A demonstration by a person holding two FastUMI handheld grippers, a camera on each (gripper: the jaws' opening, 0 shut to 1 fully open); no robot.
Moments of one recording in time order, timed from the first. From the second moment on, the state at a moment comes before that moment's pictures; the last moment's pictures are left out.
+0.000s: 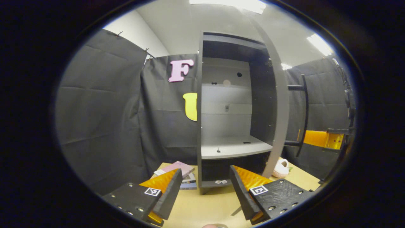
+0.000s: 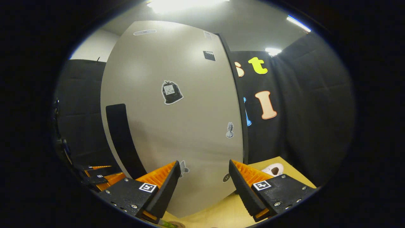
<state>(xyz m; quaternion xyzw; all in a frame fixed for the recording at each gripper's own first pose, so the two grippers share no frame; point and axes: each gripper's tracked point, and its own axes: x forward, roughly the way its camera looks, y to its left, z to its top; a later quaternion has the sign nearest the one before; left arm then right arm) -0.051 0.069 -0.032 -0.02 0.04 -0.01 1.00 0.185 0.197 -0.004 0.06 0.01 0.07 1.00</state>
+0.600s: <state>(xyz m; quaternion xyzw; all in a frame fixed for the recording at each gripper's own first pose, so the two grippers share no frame) -0.048 0.021 0.011 0.01 -0.03 -0.01 1.00 0.169 0.162 -0.012 0.00 -0.02 -0.02 1.00</state>
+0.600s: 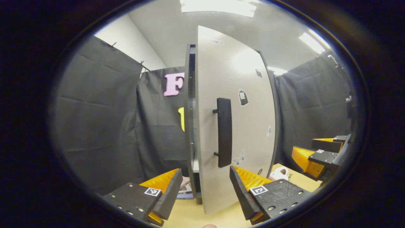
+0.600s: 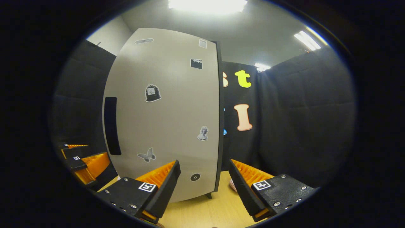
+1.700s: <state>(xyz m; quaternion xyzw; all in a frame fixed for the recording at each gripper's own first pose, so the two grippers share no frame) -0.080 -0.025 0.017 0.01 -0.03 -0.02 1.00 0.140 0.177 -0.005 0.01 -0.03 0.06 1.00</state>
